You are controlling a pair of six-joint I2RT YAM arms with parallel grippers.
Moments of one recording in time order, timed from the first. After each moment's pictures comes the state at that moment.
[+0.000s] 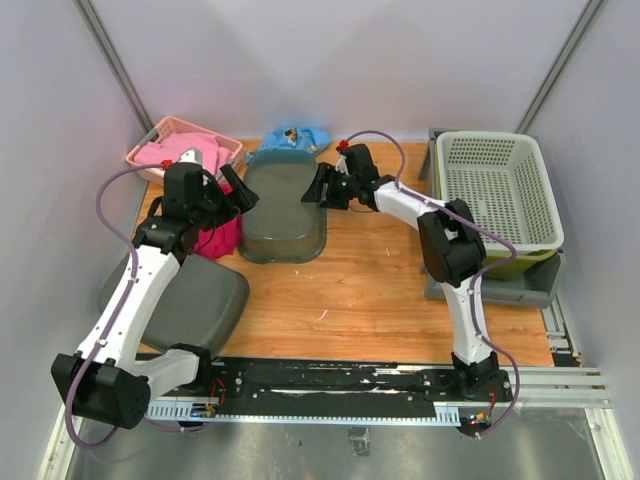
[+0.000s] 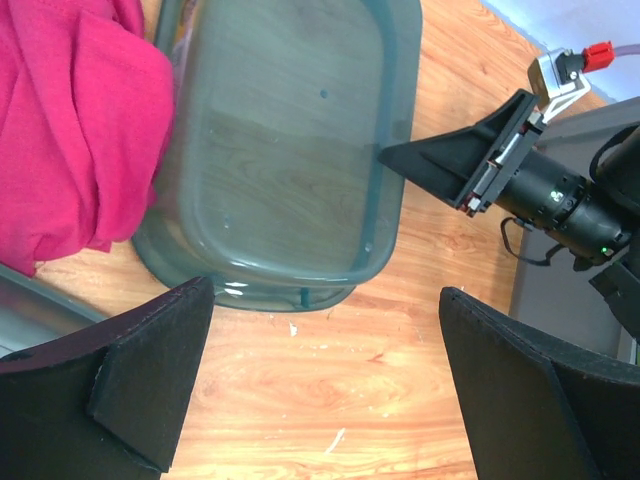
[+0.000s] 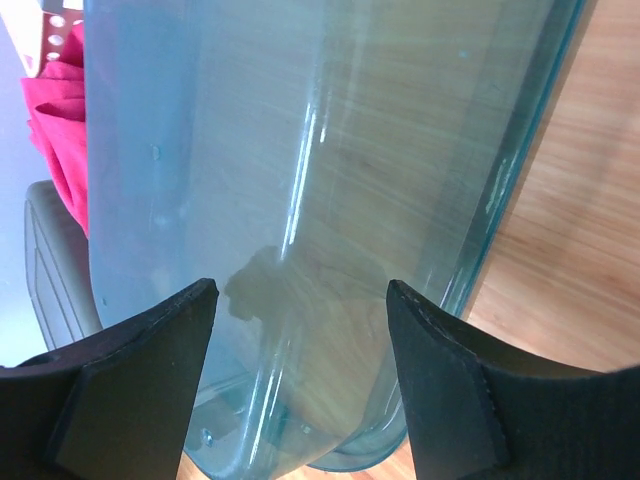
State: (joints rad) left arm -0.20 1.11 1.10 -0.53 0.00 -0.65; right arm 0.50 2.20 1.66 -0.10 -0.42 0.66
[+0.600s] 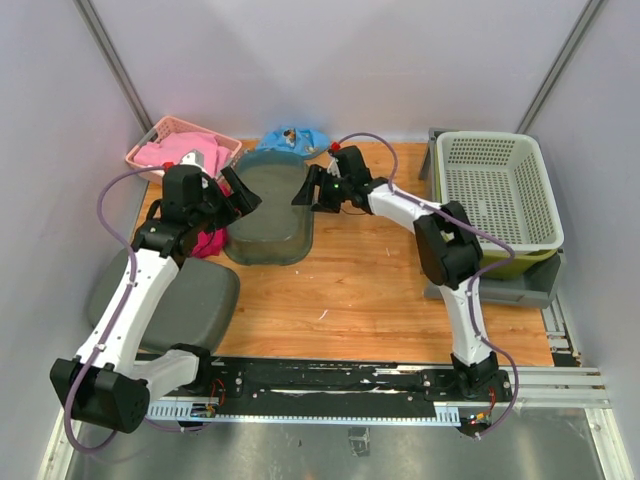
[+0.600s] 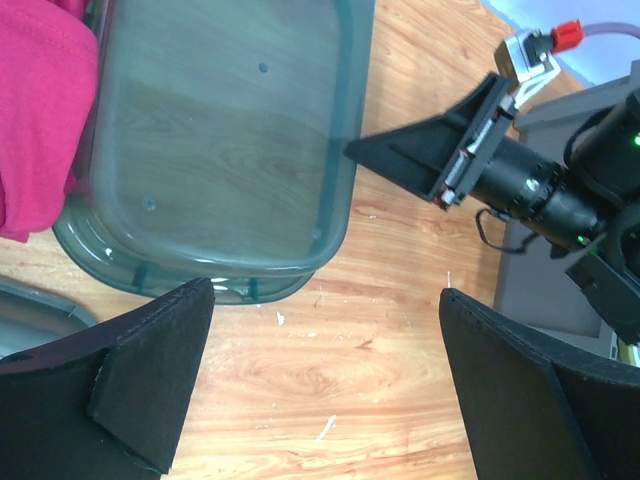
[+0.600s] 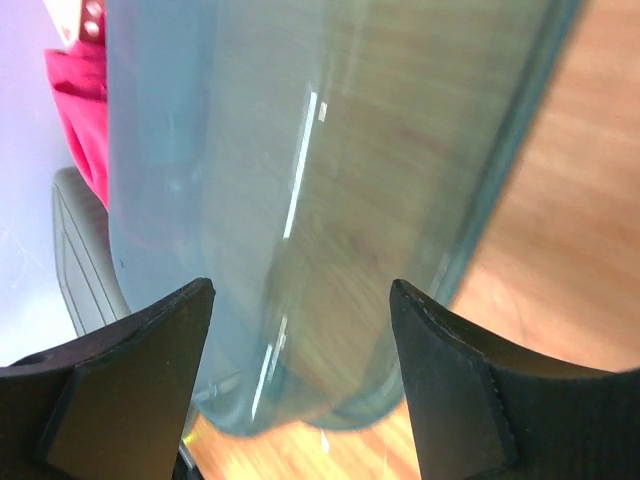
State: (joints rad) left arm -0.20 1.10 1.08 -0.53 0.05 -0.66; right arm 0.55 2.26 1.74 -0.09 -0.45 0.72
